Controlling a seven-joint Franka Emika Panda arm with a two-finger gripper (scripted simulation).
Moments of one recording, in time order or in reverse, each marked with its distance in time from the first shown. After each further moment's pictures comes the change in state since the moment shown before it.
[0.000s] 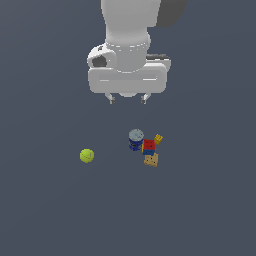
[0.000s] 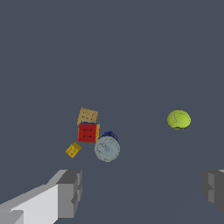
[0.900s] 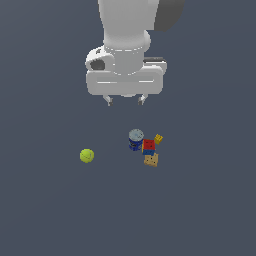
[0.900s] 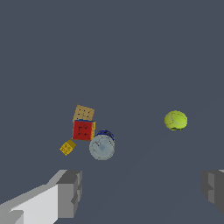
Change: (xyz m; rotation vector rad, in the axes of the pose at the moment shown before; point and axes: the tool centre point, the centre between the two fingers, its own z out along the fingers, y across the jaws) arm -0.002 0.008 0.006 -0.016 -0.009 -0.038
